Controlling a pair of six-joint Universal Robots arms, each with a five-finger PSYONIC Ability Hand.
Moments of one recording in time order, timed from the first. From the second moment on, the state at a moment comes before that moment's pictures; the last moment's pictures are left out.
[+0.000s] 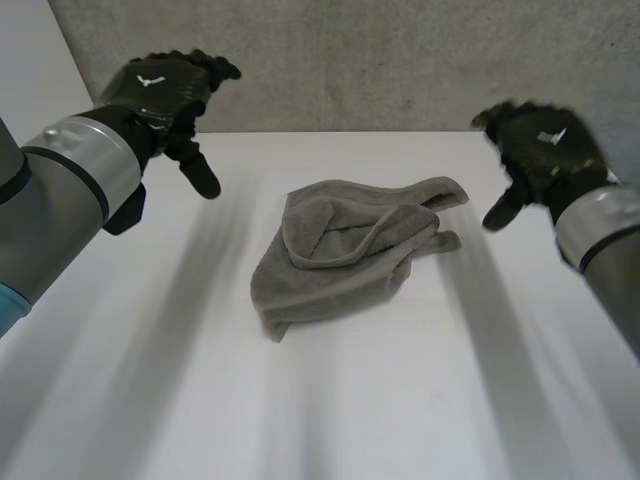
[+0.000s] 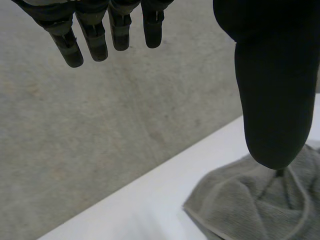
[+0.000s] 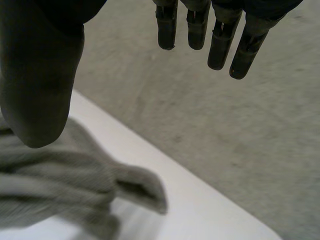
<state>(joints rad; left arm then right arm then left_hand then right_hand) 4.26 -1.78 -1.22 2.96 -1.53 3.26 1.88 -1.43 1.58 -0.13 1.48 2.91 0.17 0.17 0.17 0.17 0.03 0.23 0.24 0.24 0.26 0.06</state>
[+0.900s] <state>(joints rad) 4.28 -1.77 -1.20 2.98 -1.57 3.26 2.01 -1.01 1.06 0.13 1.26 2.91 0.17 0.17 0.17 0.17 0.03 0.23 0.24 0.24 0.26 0.06</state>
